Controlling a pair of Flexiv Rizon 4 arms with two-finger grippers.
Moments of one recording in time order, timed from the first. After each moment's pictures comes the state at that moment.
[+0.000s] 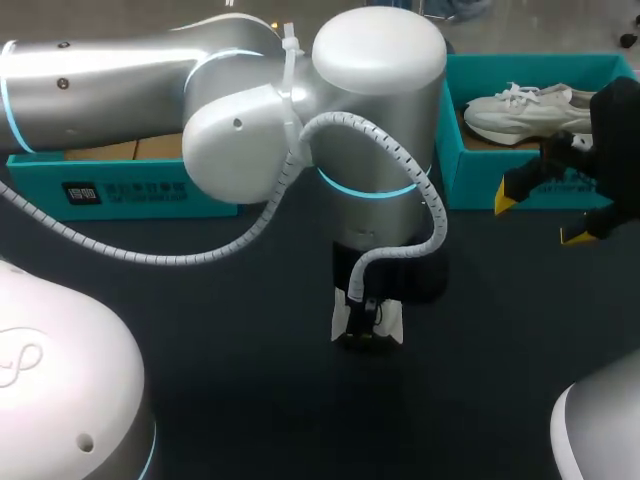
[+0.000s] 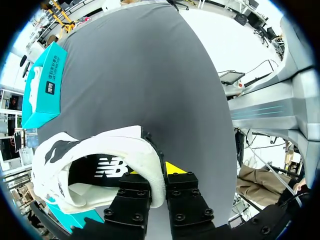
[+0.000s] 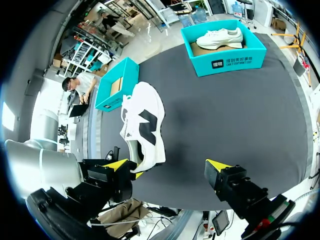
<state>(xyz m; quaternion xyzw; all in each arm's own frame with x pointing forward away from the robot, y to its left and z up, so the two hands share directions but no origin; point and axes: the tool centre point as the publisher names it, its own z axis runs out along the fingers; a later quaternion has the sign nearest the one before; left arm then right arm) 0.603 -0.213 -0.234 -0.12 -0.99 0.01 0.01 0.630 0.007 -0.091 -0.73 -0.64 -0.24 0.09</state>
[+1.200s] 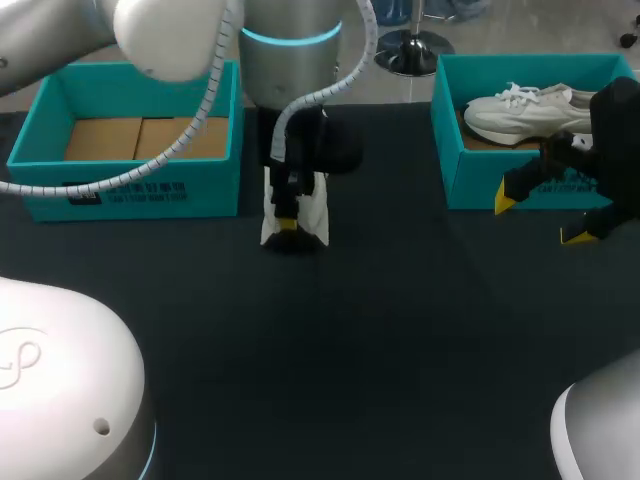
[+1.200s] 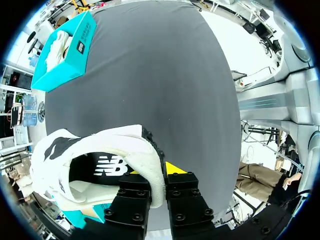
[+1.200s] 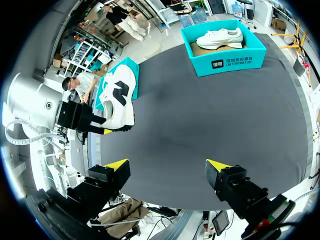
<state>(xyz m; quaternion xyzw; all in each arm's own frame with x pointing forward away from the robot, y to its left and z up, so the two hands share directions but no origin) 0.744 -0.112 -0.183 -0.06 -1.00 -0.02 0.03 0.630 0.007 -0.091 -0.73 -0.64 -0.24 0.09</state>
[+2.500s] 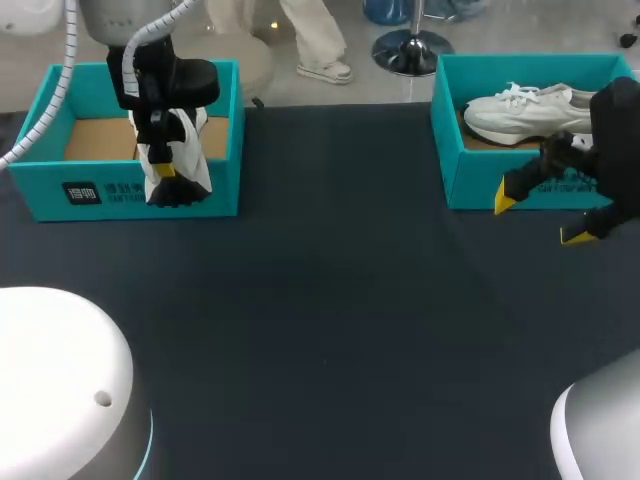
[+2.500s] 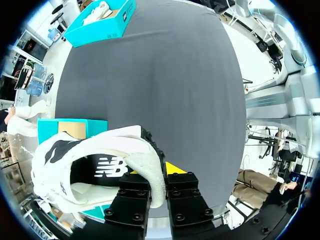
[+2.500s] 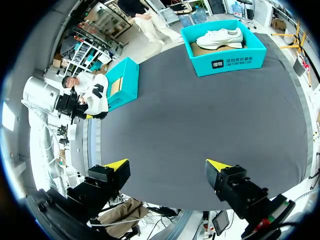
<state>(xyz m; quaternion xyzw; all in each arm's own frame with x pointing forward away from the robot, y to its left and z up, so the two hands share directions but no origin) 0.815 0.040 -0.169 0.02 -1.00 0.00 0.04 0.630 0.007 -0.091 -0.73 -0.64 -0.24 0.09</state>
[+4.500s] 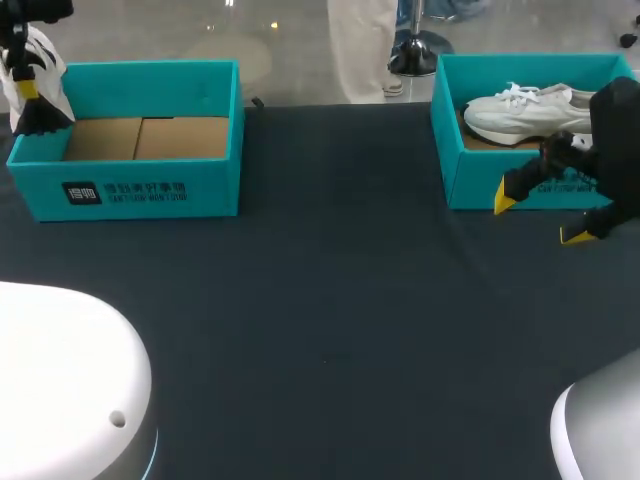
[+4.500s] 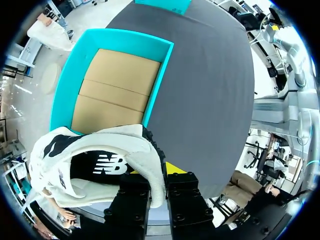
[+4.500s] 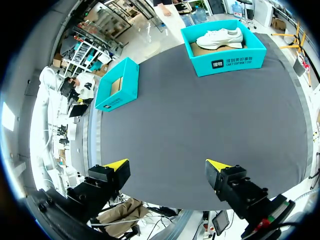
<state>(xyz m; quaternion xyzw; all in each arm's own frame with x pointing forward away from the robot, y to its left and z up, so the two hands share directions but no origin) 0.968 0.259 -0.154 0.15 -0.98 -0.04 0.10 0.630 0.007 -0.091 -0.73 -0.64 -0.24 0.09</state>
